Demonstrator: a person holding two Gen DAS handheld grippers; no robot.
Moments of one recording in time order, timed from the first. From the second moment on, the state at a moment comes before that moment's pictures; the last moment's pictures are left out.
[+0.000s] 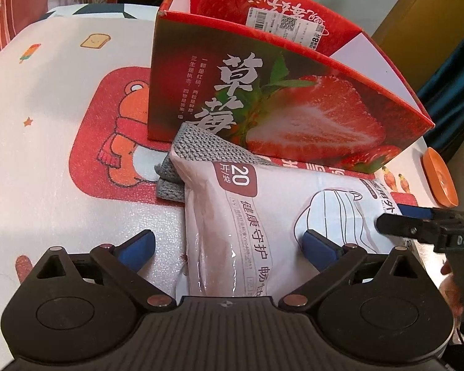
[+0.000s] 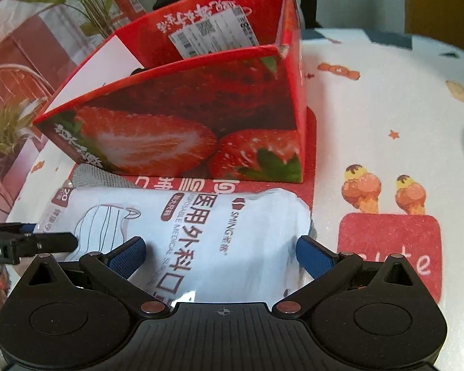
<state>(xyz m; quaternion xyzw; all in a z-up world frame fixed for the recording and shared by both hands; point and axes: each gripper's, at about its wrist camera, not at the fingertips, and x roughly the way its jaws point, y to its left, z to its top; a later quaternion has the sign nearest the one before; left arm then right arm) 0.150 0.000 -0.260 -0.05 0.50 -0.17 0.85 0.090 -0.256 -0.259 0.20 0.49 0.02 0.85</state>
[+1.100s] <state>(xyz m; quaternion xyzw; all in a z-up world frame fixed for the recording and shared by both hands) 0.200 0.012 -0.244 -0.02 0.51 -0.24 0.82 0.117 -0.260 -0.252 0.15 0.53 0.09 0.83</state>
